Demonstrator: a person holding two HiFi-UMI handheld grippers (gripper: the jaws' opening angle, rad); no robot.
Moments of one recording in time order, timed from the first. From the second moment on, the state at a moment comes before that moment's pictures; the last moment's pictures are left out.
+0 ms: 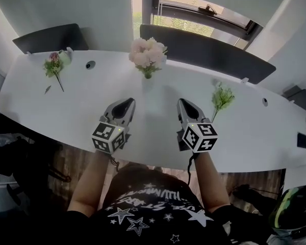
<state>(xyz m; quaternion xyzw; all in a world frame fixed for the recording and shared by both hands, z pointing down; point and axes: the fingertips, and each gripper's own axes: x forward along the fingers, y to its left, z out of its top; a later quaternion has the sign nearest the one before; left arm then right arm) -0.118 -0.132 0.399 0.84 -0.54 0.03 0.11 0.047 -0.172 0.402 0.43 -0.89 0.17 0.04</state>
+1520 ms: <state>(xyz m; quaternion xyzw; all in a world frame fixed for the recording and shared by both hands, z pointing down) -0.097 -0.269 0.496 0.89 -0.44 0.09 0.07 0.001 -0.269 0.454 0.44 -0.87 0.20 0.09</state>
